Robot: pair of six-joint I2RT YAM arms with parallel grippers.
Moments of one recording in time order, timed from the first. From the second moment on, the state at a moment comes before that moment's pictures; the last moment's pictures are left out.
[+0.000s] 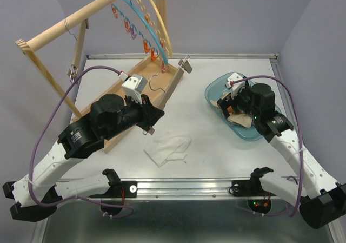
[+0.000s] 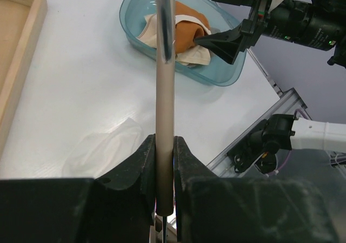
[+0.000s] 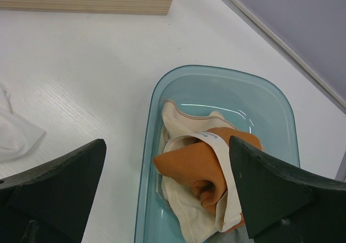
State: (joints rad) left arm -0.95 0.88 1.34 -0.76 -0.14 -0.47; right arm 0.37 0.96 0.91 -0.30 -0.19 -0.38
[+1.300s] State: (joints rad) left arm -1.33 1.19 1.82 -0.83 -0.40 -0.49; right arm 0.37 0.96 0.91 -0.28 -0.19 -0.38
